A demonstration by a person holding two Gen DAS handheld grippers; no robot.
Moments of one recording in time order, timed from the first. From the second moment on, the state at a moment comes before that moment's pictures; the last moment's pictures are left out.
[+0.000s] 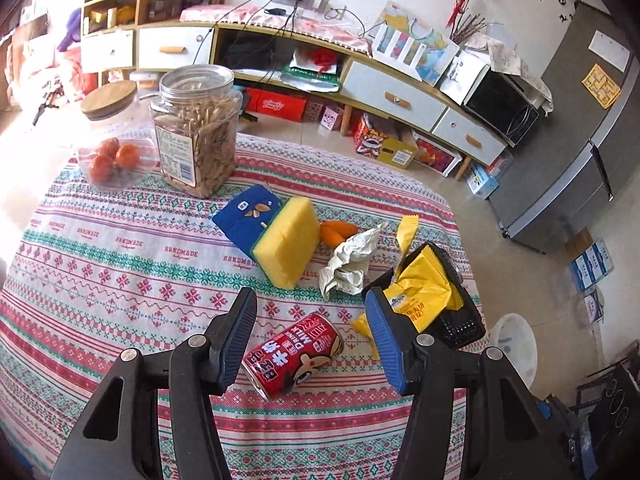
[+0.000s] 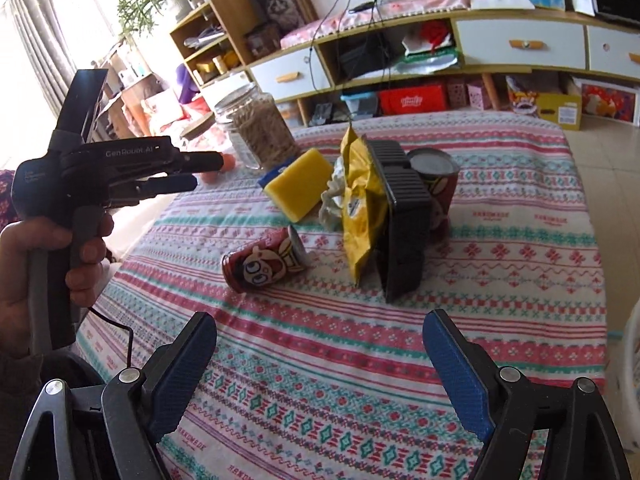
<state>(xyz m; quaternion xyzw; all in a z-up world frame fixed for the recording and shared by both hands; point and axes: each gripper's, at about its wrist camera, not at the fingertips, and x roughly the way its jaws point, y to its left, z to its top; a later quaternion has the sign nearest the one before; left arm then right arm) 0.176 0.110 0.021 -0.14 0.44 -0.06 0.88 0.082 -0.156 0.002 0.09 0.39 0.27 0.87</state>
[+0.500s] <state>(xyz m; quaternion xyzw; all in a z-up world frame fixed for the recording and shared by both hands) 0.226 0.120 -0.012 -0.11 0.47 -0.05 0.87 0.156 -0.096 -0.054 0.11 0.40 0.22 0.88</state>
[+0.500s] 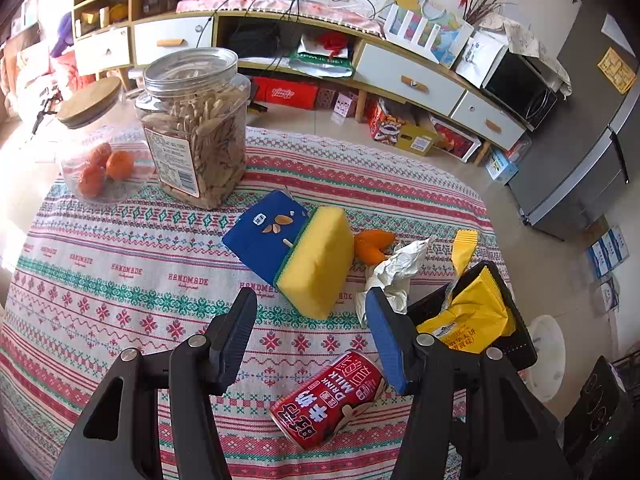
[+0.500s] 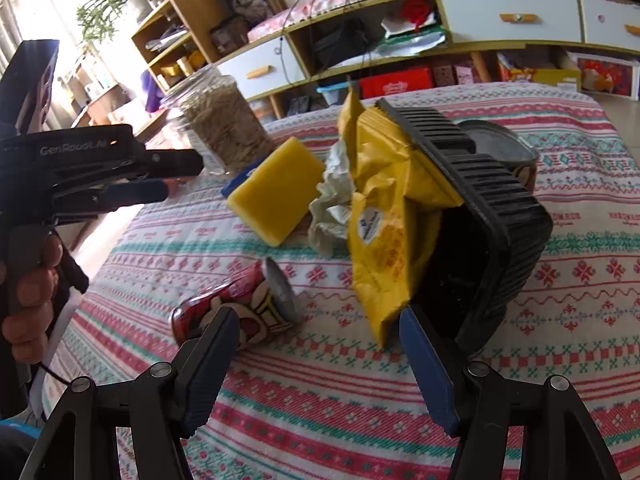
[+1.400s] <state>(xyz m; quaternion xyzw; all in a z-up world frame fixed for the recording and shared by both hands) 0.246 0.055 -0.031 0.00 0.48 -0.13 0.87 0.146 -0.146 -0.034 0.11 0.45 0.21 0.86</state>
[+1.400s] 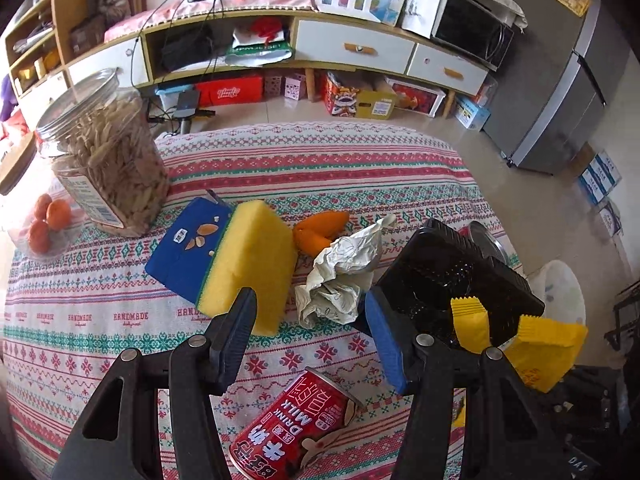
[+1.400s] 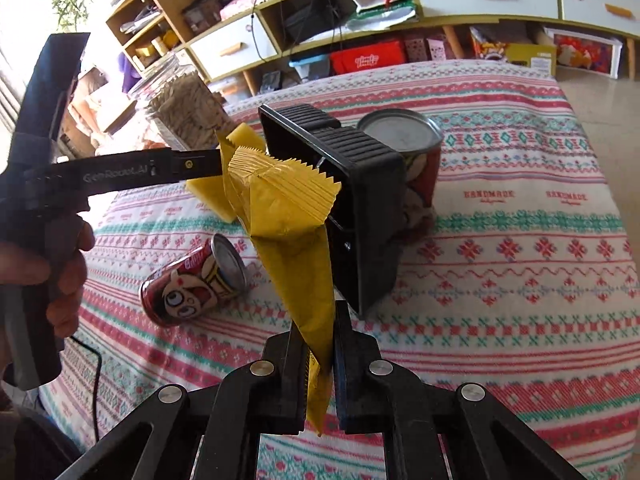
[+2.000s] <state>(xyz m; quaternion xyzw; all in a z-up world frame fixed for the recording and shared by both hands) 0.289 0.028 -0.059 0.00 0.50 -0.16 0.85 0.138 -0.189 -0.007 0.16 0.42 0.22 0.87</state>
